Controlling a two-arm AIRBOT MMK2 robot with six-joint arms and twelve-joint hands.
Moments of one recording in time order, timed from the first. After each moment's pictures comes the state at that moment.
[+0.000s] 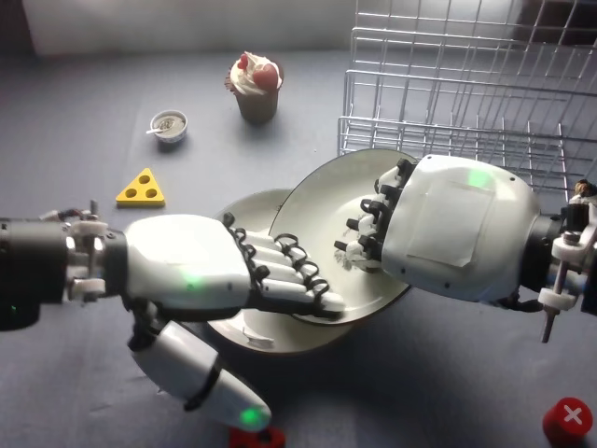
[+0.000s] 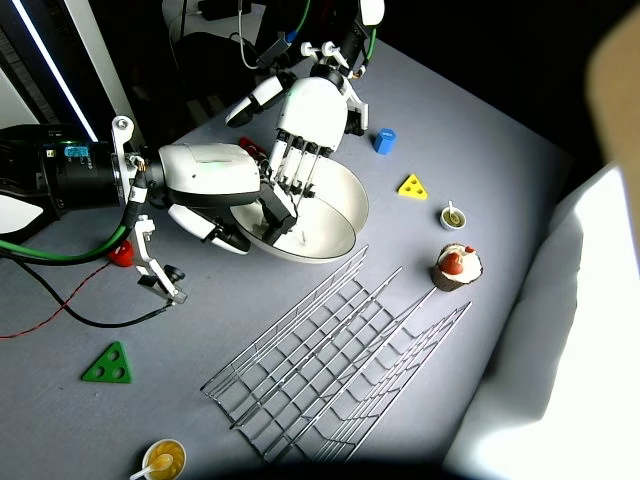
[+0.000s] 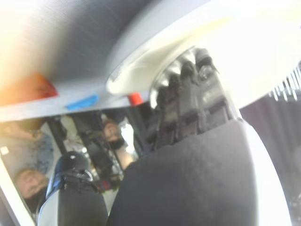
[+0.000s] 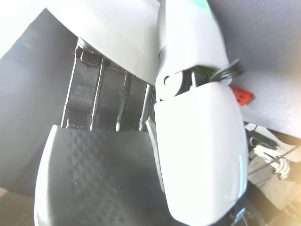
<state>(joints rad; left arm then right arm) 0.61 -1.10 1.28 1.11 -0.72 0.00 -0.59 -1.10 0.97 -0.12 0.55 -1.50</state>
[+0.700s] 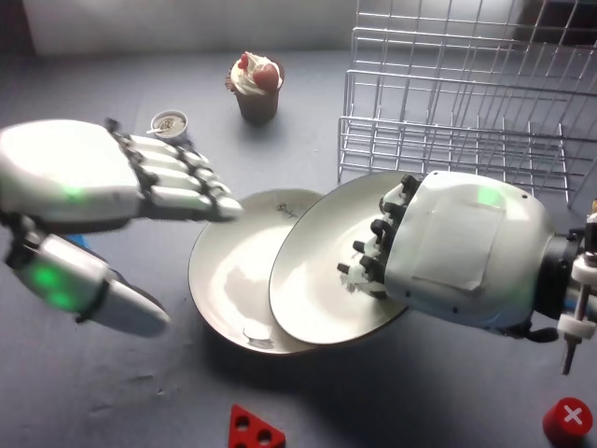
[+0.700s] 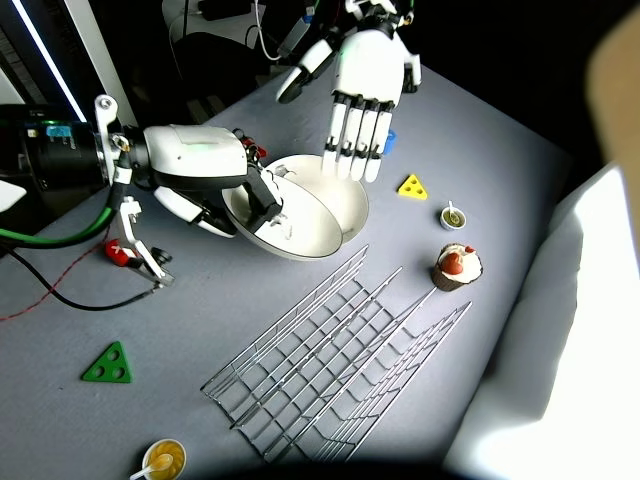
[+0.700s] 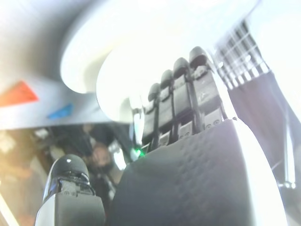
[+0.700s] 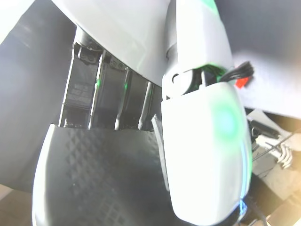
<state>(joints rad) 0.53 -0.90 1.29 1.14 -0.72 0.00 -0.56 -1.04 0.85 -0.09 0.53 -1.50</state>
